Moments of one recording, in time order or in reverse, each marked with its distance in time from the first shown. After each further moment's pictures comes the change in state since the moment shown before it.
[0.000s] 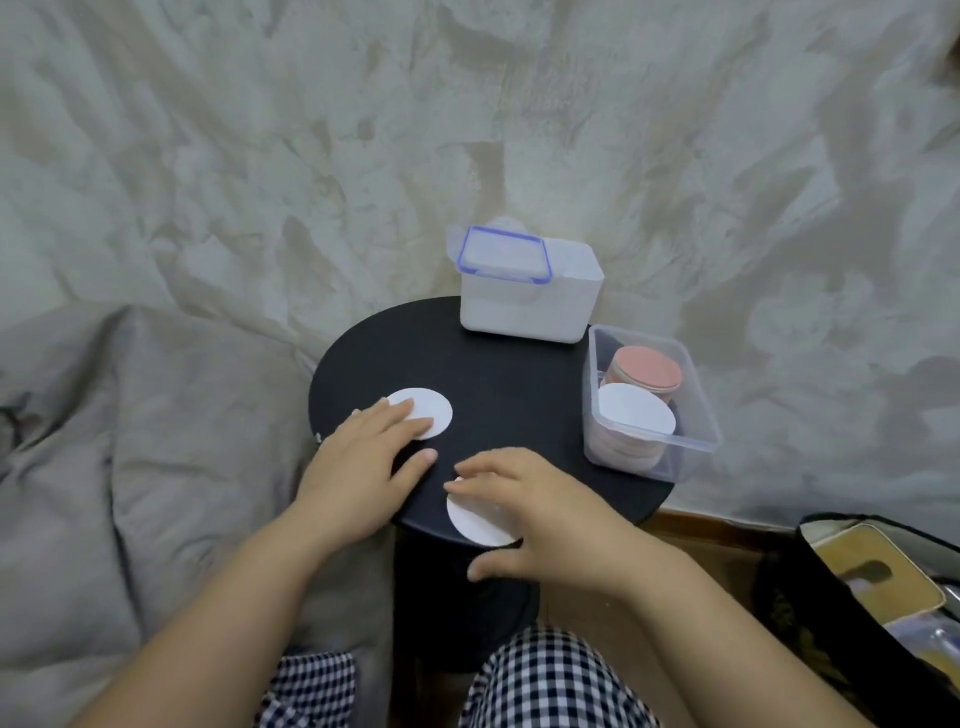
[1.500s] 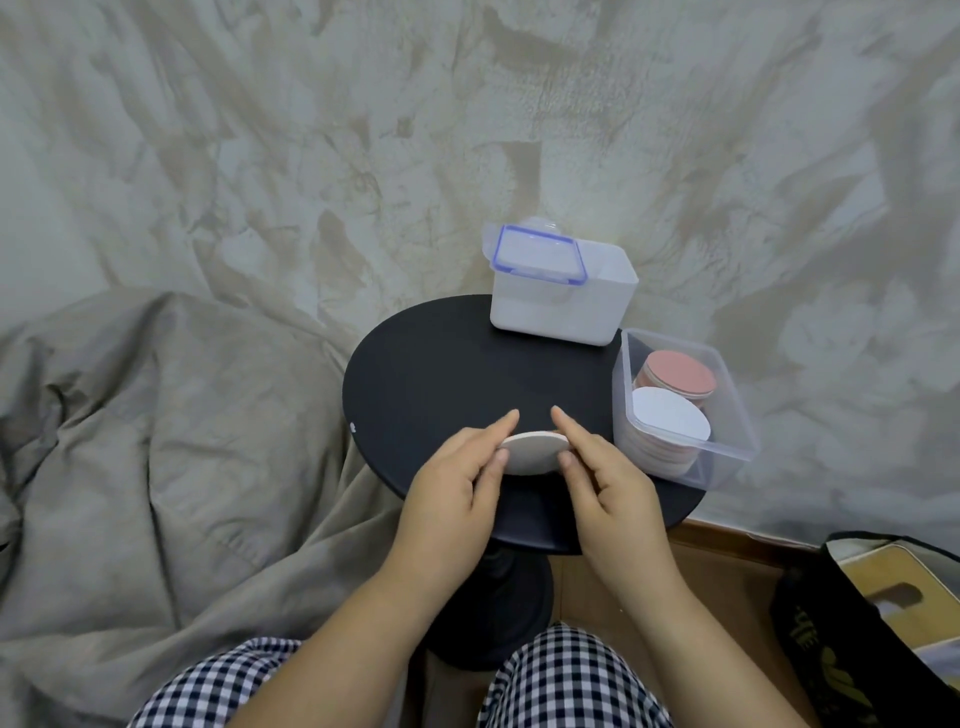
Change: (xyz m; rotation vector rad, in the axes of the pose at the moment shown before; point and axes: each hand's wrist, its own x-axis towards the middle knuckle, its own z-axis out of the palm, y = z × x) left_hand -0.029 0.057 0.018 -0.614 0.349 0.082; right_hand -0.008 -0.002 0.021 0.393 0.659 0.237
